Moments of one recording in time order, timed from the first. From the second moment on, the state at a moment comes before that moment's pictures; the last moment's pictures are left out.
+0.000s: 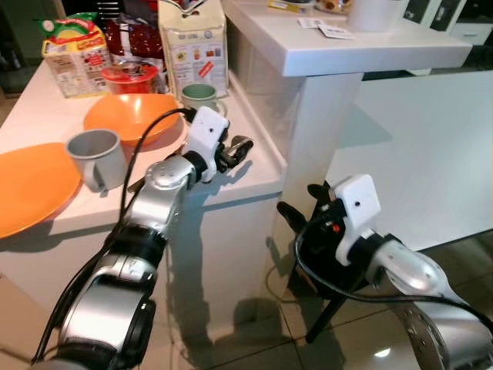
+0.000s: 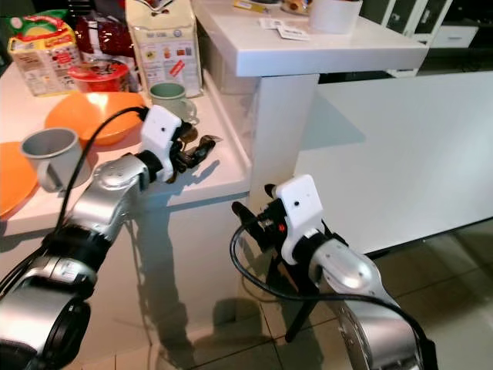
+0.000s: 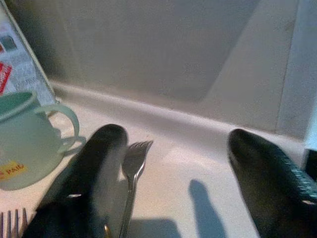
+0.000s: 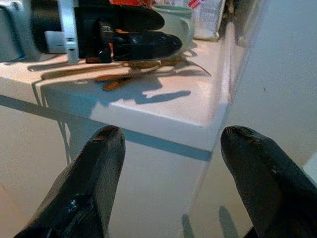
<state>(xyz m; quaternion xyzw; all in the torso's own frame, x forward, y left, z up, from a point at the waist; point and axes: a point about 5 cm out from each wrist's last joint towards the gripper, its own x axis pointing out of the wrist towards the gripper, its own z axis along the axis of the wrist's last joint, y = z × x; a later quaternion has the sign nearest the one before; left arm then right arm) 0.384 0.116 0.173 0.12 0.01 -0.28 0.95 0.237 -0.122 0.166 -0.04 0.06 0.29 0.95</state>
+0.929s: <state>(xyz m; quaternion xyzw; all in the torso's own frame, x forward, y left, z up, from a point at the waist) 0.403 0.116 0.161 0.05 0.07 -0.18 0.98 0.219 -0.138 0.180 -0.07 0.08 0.27 0.96</state>
